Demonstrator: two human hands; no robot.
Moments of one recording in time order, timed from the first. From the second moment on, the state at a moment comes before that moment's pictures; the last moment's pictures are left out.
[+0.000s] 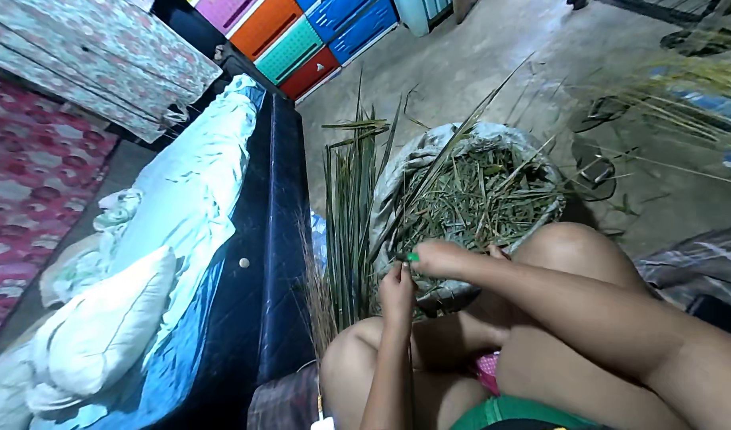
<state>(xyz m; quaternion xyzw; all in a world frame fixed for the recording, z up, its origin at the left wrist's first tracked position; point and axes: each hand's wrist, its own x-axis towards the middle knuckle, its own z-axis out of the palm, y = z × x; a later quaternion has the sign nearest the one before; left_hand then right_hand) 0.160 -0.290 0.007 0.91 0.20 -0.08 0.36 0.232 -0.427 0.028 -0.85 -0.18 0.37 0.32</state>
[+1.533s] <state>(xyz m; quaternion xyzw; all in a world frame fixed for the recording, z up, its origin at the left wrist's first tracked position) 0.145 -0.291 0.011 0.93 0.17 -0.02 0.33 0.224 -0.426 0.039 -0.87 -0.18 0.37 0.29</state>
